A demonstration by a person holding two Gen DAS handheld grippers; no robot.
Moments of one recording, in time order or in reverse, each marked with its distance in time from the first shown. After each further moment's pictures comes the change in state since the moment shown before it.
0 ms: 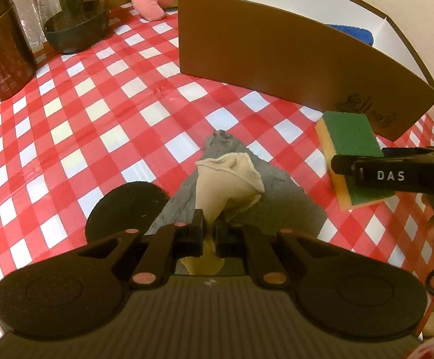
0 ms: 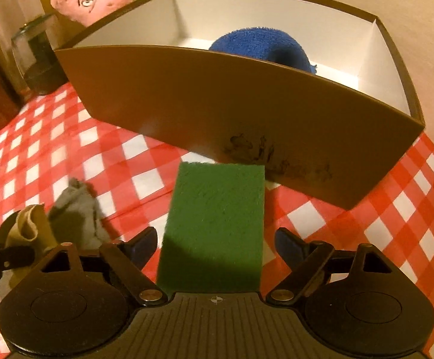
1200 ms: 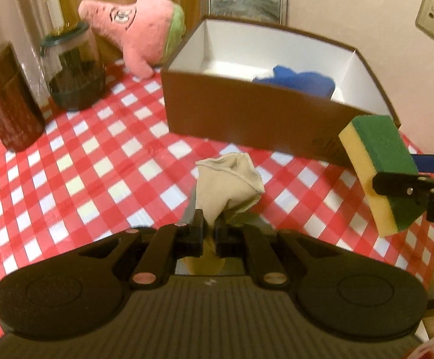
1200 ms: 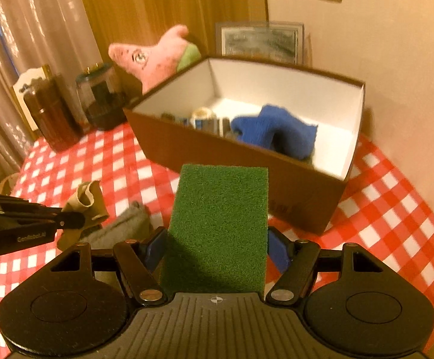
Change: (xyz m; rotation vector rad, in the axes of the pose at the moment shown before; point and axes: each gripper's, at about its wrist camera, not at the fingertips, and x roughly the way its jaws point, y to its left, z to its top) left arm -0.064 -0.025 0.019 0.067 -0.151 0.006; right arm -0.118 -0.019 -0.005 -0.070 -0.171 0.154
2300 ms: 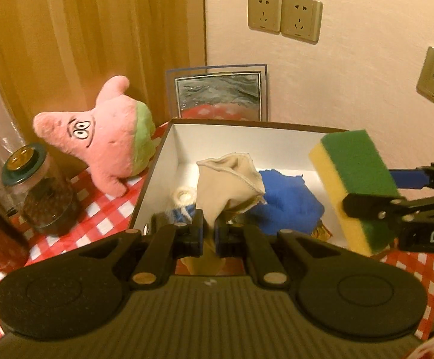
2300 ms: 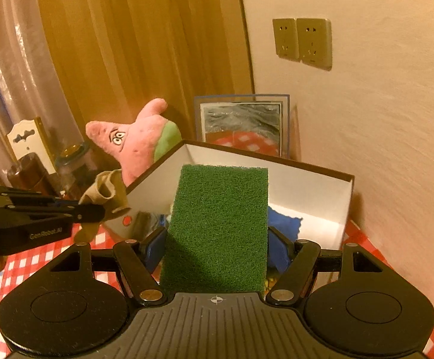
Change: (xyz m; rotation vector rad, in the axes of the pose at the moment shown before) left arm 0.025 -0.039 0.153 0.099 -0.166 -0.020; right arm 0.015 -0.050 0.113 0.028 -0.161 0.011
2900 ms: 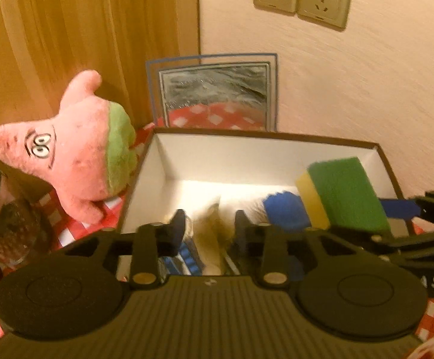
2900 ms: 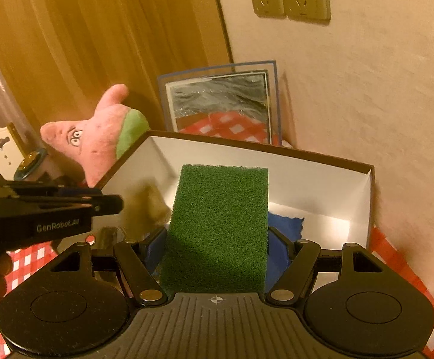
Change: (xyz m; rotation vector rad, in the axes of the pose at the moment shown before) left arm 0.094 0.001 0.048 0.009 0.052 -0.012; right arm 0.089 -0.036 0.025 0.098 0.096 -0.030
